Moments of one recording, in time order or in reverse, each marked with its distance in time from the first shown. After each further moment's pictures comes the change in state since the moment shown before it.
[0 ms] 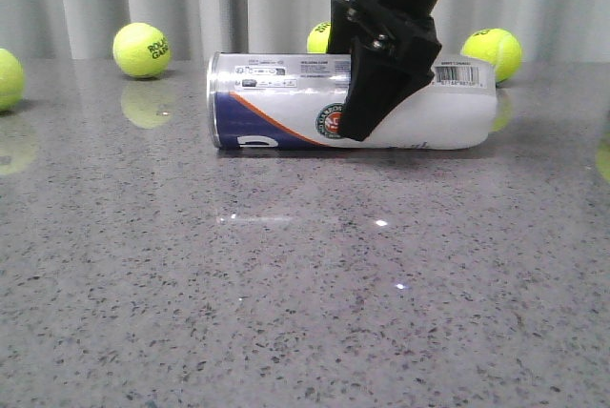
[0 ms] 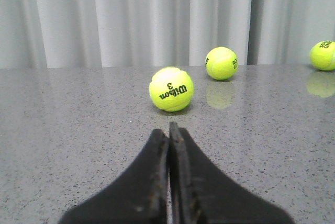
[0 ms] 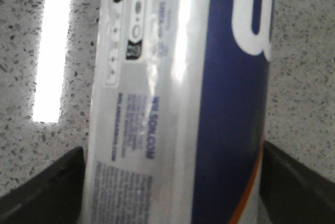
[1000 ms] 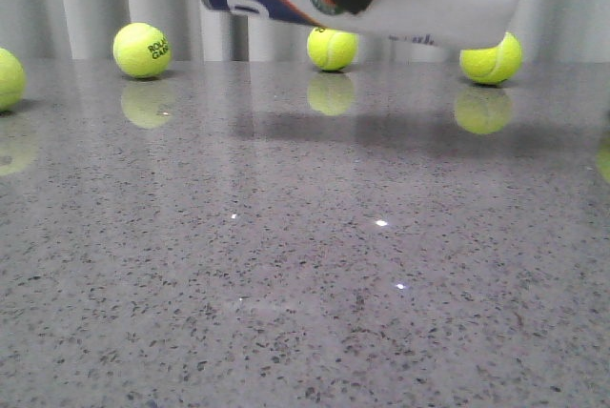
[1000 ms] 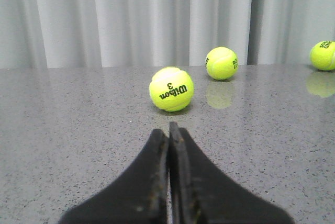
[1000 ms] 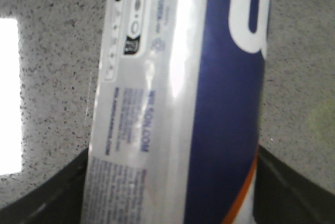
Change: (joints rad) left arm 0.000 0.000 0.000 0.000 0.000 0.000; right arm -0.002 -0.182 0.000 0.002 -0.044 0.147
